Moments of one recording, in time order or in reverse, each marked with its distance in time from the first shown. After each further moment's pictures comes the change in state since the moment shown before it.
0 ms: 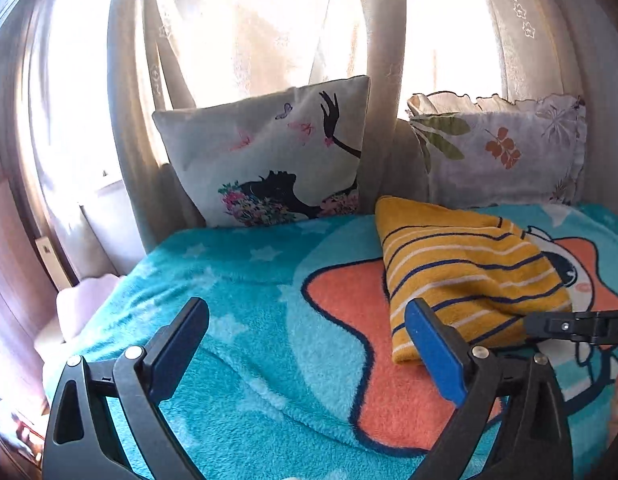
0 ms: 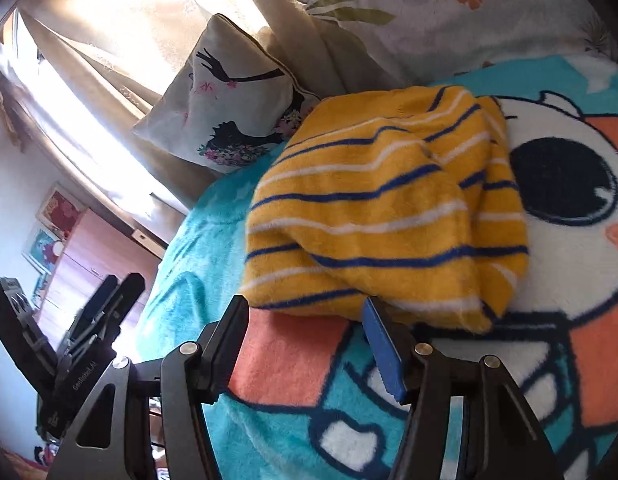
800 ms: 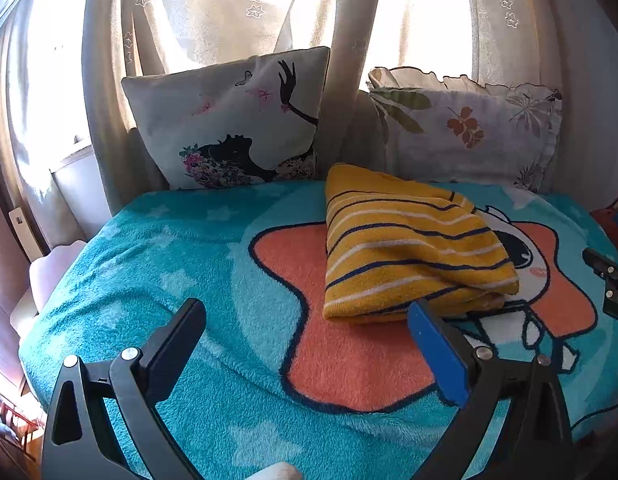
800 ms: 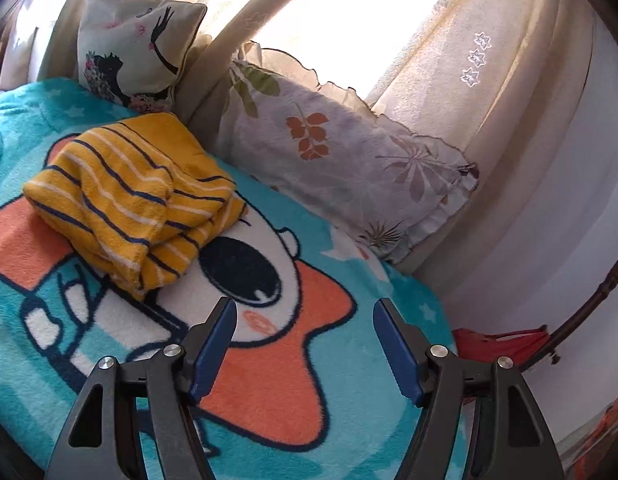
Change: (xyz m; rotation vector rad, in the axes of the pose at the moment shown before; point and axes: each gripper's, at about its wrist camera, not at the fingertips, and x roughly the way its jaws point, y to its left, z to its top) left arm -0.015 -0.027 -0.010 -0.059 0.140 -0.157; right arm -0.106 0.017 -0.003 -0.663 -0.134 -0.943
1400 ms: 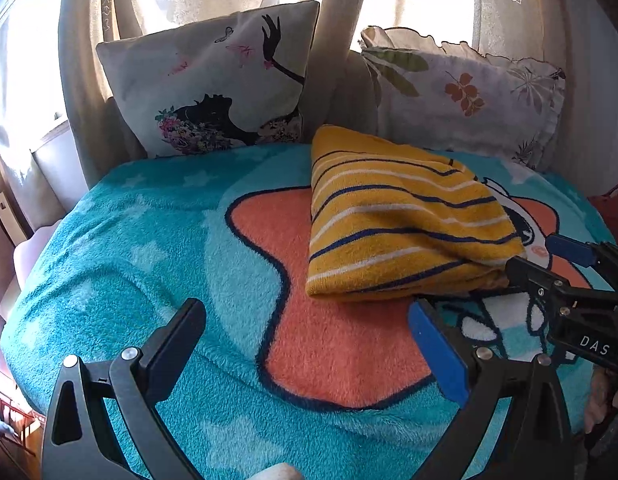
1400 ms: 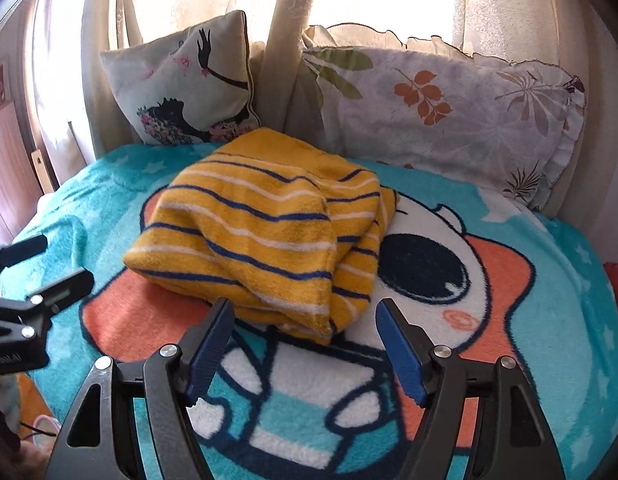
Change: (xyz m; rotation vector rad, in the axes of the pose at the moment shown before) left arm 0.037 -0.002 -0.008 -0.002 0.118 -0.051; right arm 0.032 0.068 0.017 0.312 0.003 0.447
